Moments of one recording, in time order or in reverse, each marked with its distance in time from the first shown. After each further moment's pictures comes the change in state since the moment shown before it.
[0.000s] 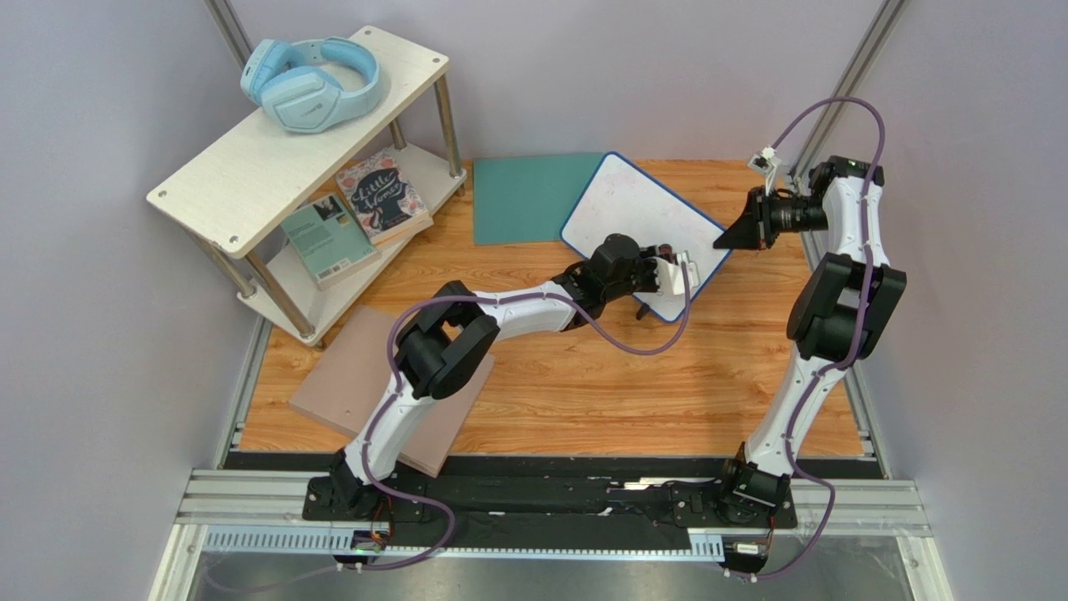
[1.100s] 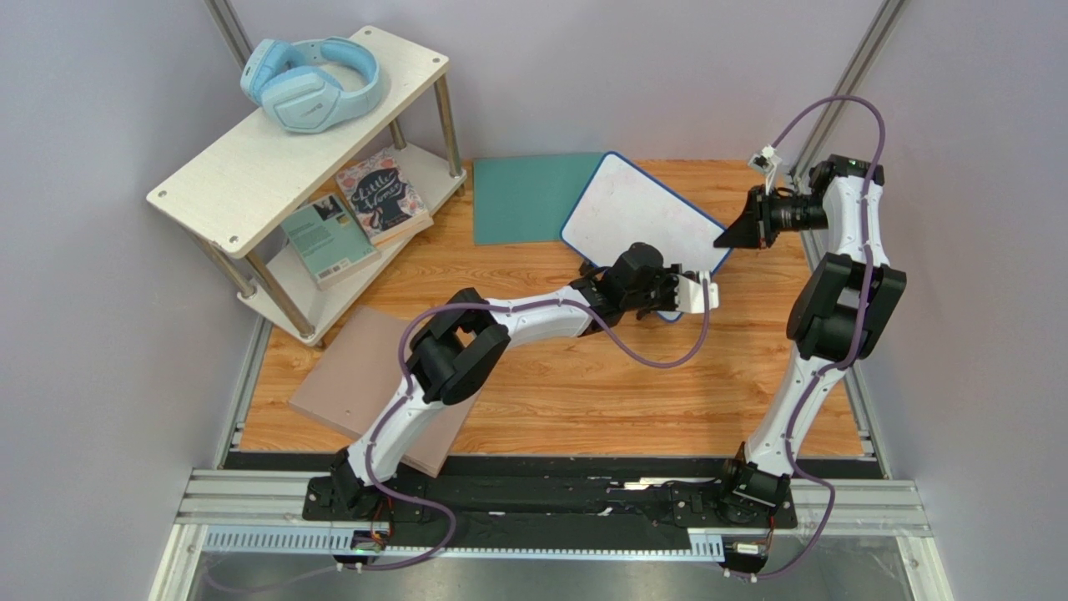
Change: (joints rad) left arm -0.043 0.051 0.111 -0.161 0.134 -0.022; right arm 0.001 0.000 0.007 0.006 0.003 0.000
